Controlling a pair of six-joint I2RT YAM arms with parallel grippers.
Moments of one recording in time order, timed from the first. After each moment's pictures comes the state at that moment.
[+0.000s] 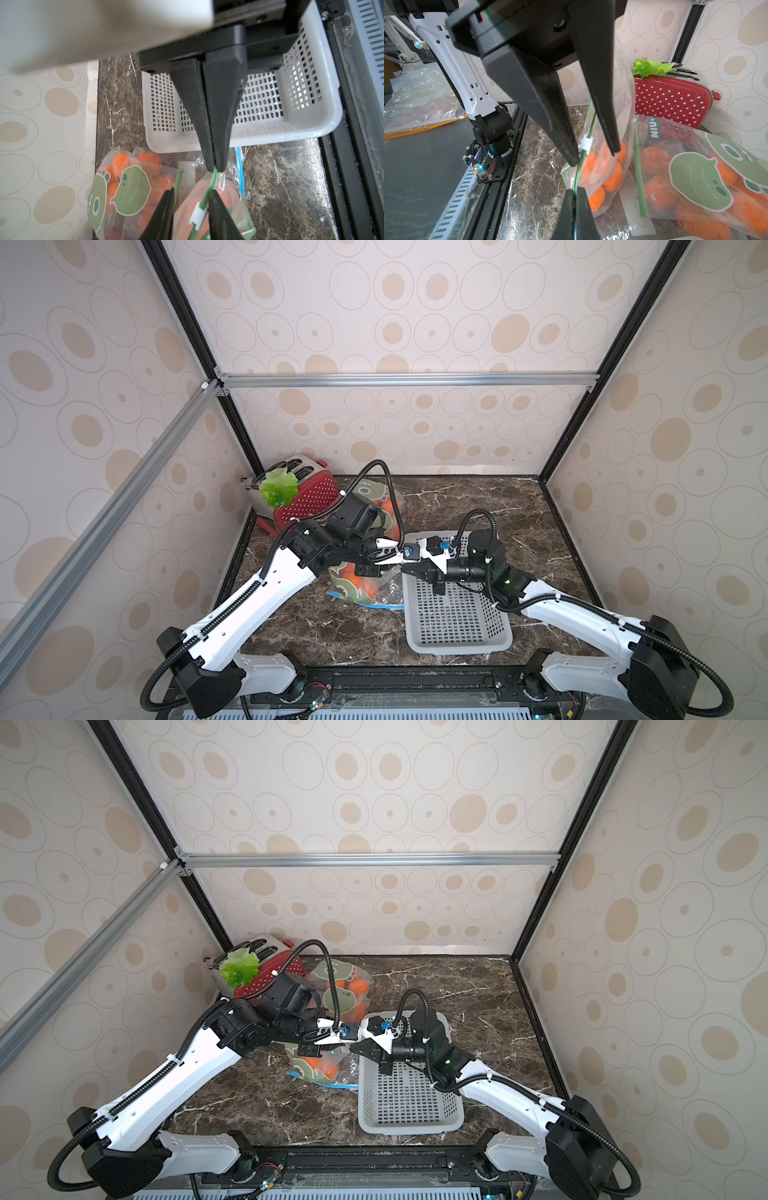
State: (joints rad) left arm -0.73 1.28 1.45 -1.04 0.25 0.97; right arm 0.73 1.20 0.73 0.25 -0.71 -0.18
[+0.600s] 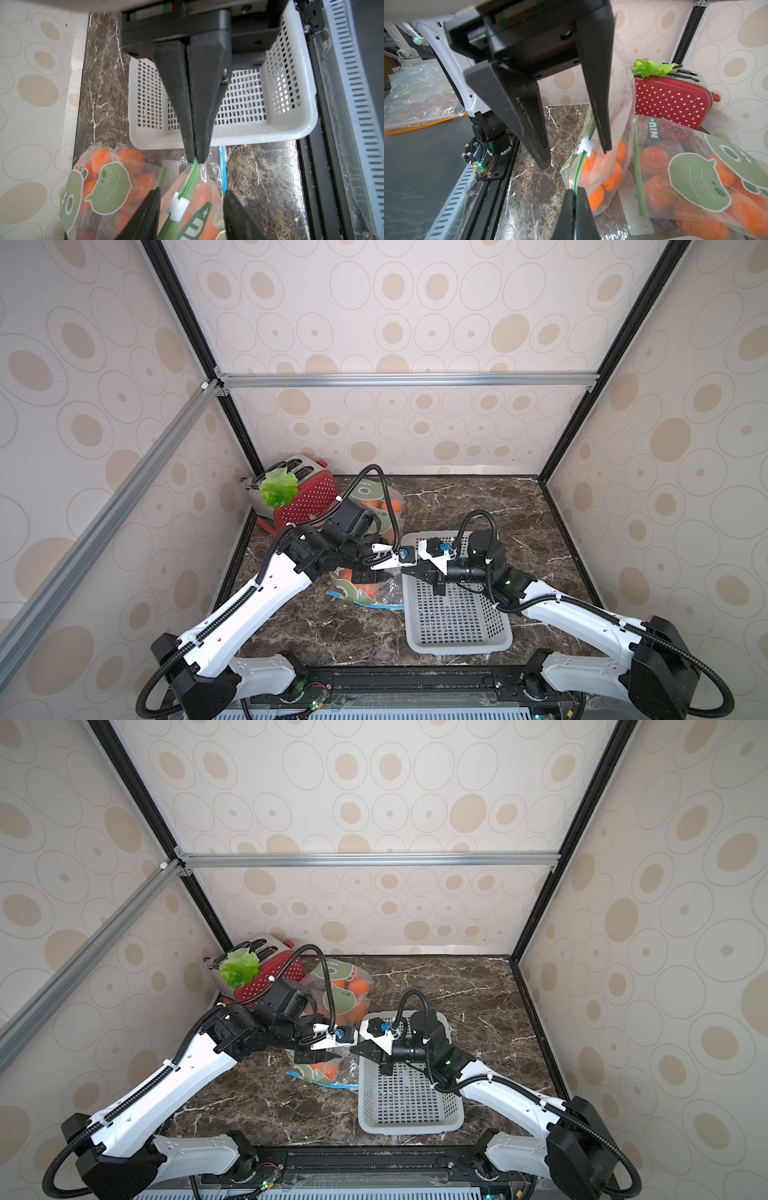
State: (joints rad) left arm -0.72 1.25 1.38 -1.05 0.28 0.90; right arm 0.73 1.19 0.72 0.24 -0.71 -0.19
